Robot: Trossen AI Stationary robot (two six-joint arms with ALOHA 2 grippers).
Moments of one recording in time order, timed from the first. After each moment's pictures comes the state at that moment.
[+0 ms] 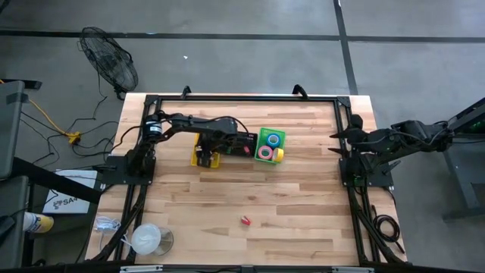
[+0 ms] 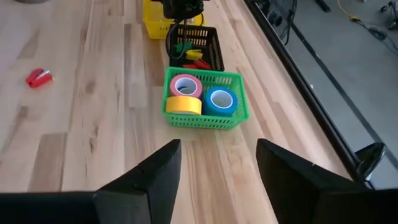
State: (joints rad) left arm 0.20 2.10 1.56 -1.57 -0.20 0.18; right arm 0.26 0.43 0.84 -1.08 0.45 0.18
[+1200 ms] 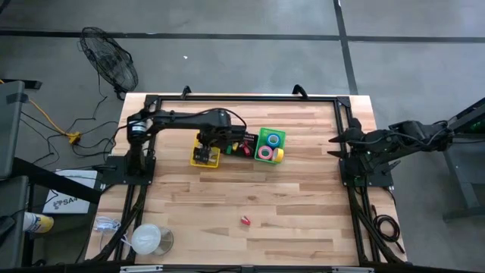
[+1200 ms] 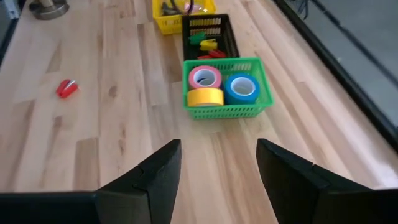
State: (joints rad) left arm 0.19 1.93 1.59 -1.57 -0.26 0.29; right arm 0.26 0.46 0.84 -1.09 0.39 0.35
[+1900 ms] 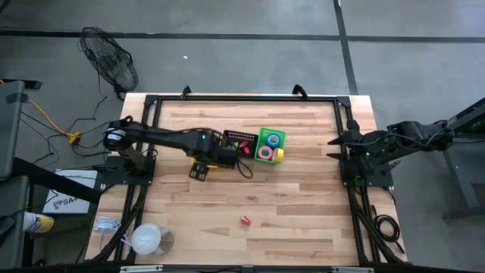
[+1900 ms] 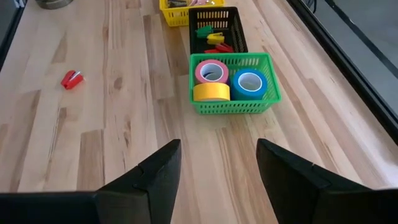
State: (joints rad) left arm -0.09 1.74 1.59 -1.48 -0.33 0.18; right arm 0.26 0.48 0.84 -1.09 0.35 0.34
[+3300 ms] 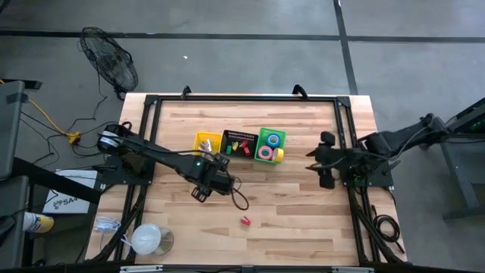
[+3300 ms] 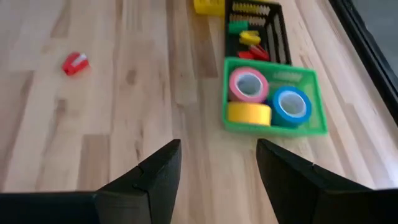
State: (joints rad) left arm -0.28 1.70 1.33 -1.00 -0.29 0.31; right arm 0.34 0.83 0.83 -0.85 0.37 0.29
